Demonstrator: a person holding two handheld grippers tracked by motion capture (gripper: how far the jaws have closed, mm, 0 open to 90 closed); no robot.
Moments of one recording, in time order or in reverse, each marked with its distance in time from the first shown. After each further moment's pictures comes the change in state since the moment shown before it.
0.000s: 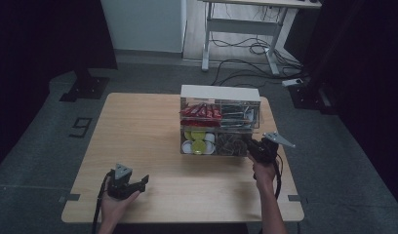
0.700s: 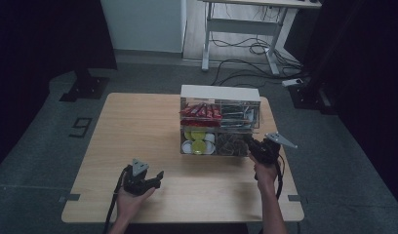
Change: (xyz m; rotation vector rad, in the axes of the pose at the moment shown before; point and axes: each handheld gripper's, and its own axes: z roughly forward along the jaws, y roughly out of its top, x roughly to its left) left arm -0.045 0.026 0.015 -0.037 -0.035 0.064; right arm -0.003 0.001 -0.005 -0.008 -0.001 0.011
